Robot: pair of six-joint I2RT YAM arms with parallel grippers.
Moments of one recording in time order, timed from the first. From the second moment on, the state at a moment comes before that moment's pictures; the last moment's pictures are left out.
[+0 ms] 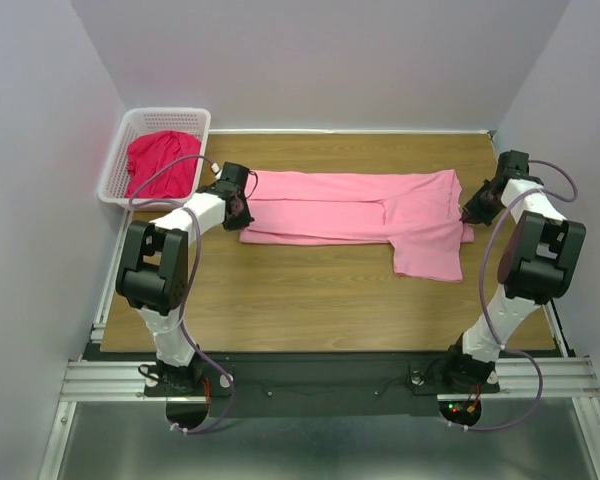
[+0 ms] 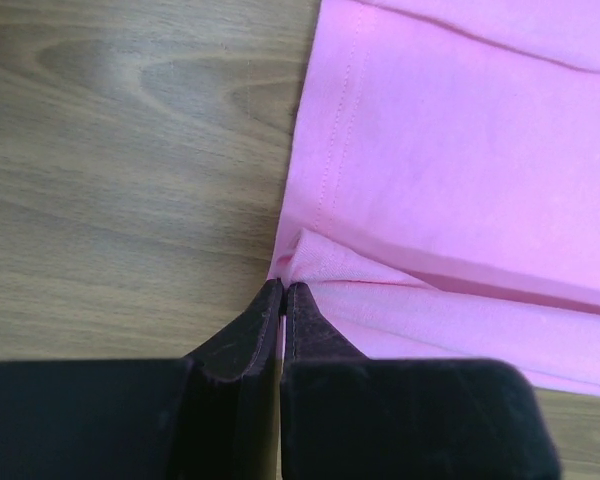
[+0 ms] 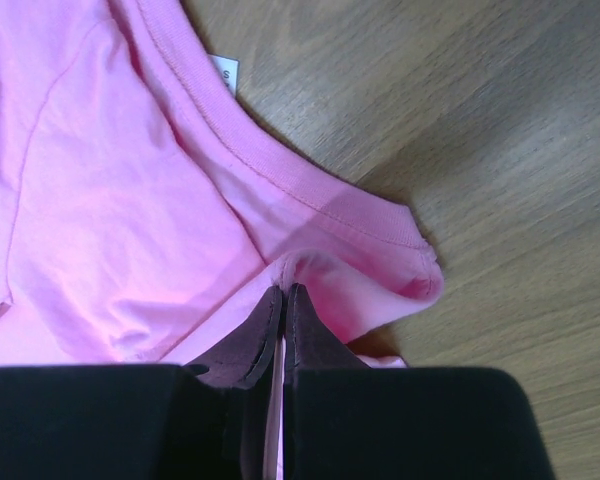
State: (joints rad) left arm -0.29 1.78 1.20 -0.44 -0.18 -0.50; right arm -0.32 1.85 1.38 -0.63 -0.06 0.50
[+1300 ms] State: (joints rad) left arm -0.37 1.54 1.12 -0.45 -0.19 -0.49; right arm -0.27 1.46 0.91 -0.61 -0.07 0.48
